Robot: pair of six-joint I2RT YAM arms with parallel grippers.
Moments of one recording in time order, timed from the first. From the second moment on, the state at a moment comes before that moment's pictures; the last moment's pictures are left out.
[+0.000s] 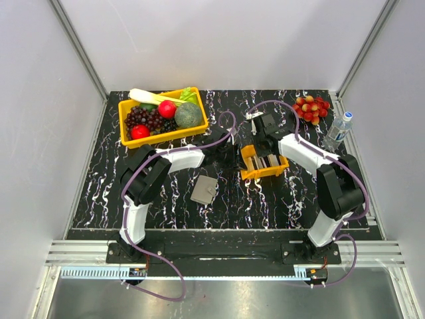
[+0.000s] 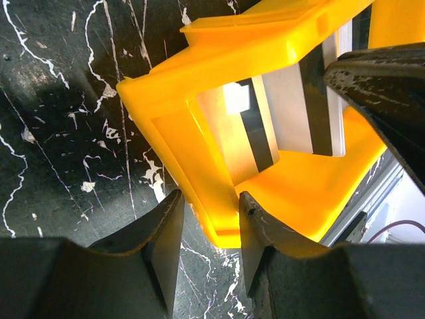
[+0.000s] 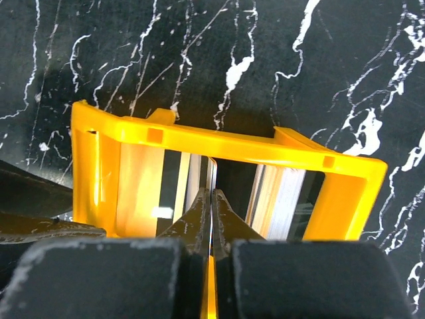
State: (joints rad) left arm -0.72 2.03 1.30 -0.07 0.35 -0.76; right arm 0.44 1.72 1.22 -0.46 0.16 0.02
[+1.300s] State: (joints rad) left arm -0.72 2.03 1.30 -0.08 0.36 -0.76; right arm 0.44 1.77 1.21 -0.48 -0.02 0.06
